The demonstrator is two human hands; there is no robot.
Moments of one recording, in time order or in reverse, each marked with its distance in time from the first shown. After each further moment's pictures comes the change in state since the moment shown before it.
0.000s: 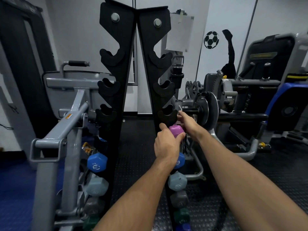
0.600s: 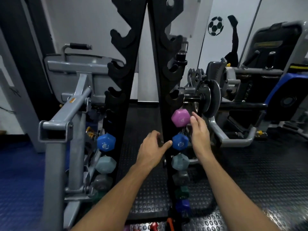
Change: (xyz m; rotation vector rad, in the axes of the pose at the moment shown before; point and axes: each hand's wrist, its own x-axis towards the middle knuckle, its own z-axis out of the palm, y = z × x) left_hand -0.039 -0.108 -0.051 0.090 -0.201 0.155; right_hand -0.120 0.050 0.046 -0.013 0.447 -0.295
